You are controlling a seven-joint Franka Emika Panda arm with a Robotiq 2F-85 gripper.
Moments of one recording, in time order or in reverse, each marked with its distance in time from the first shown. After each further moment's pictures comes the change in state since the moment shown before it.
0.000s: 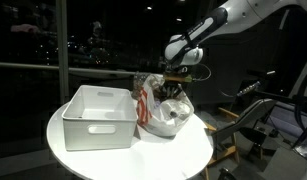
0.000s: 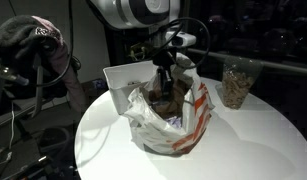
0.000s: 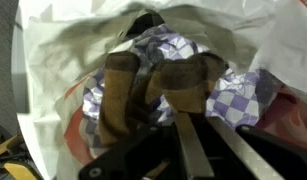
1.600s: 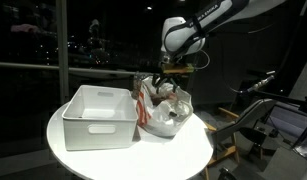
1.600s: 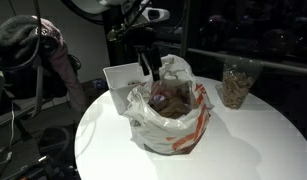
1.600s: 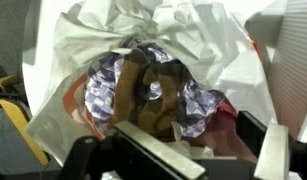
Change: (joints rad) arm 0.120 -0.169 0.016 -0.092 -0.176 -0.016 -0.035
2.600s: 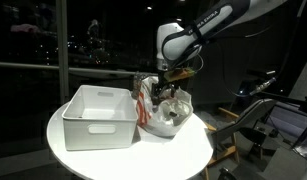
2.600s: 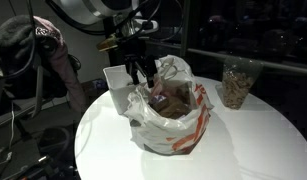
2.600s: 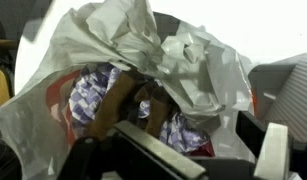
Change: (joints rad) arm -0.007 0.012 0.057 -0.050 -0.070 -0.009 -0.187
